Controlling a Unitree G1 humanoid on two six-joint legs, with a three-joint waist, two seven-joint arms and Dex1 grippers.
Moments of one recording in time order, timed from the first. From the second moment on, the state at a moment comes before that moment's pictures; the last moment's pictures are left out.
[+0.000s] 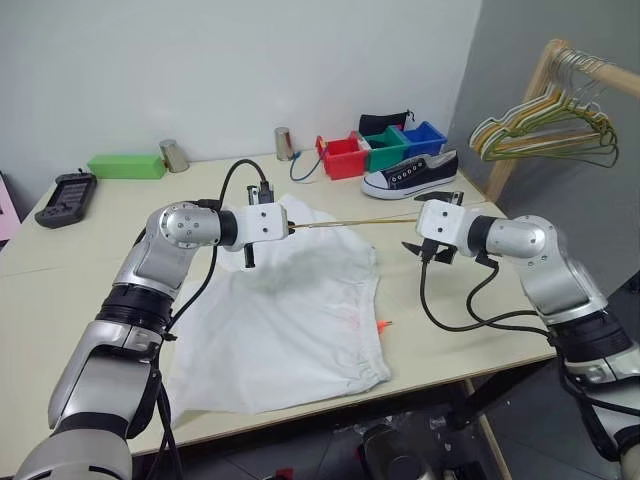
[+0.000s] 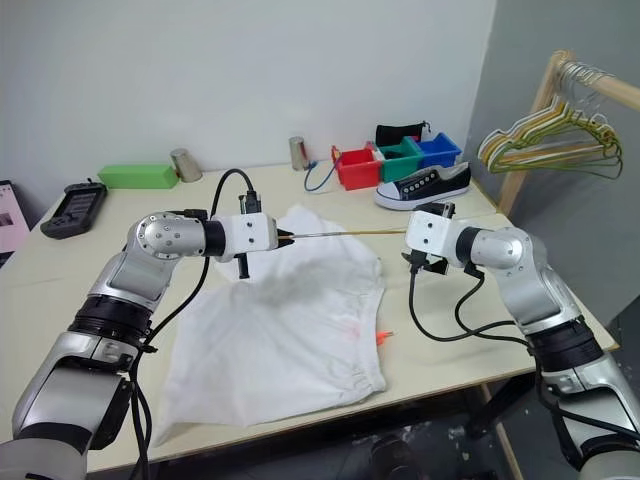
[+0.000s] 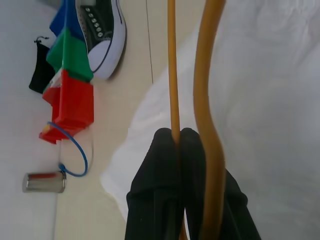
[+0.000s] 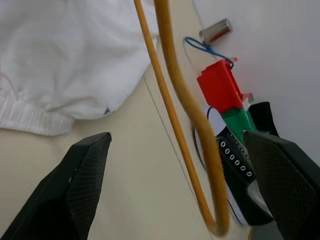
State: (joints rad) left arm -0.82 0.69 -0.23 0.47 0.20 -0.24 -1.00; right arm -0.71 -0.67 0.29 0.08 -0.26 0.17 0.81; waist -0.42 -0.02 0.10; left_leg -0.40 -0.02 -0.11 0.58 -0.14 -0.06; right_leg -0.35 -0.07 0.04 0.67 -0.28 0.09
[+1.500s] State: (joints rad) left arm -0.79 0.70 -0.16 0.36 -0.01 -0.18 -1.14; right arm -0.69 -0.69 0.32 0.13 -0.36 0.19 0.91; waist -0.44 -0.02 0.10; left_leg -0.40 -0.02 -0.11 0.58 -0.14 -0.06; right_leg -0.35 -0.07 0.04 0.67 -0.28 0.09
